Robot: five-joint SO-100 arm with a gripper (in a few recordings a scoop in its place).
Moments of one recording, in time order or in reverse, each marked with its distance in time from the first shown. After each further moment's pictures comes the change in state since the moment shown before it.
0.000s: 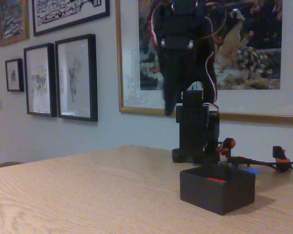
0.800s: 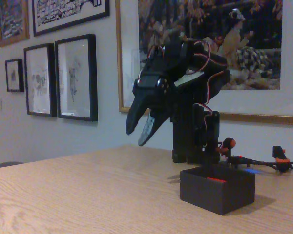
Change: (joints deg) arm -16.3 21.3 27.9 -10.3 -5.3
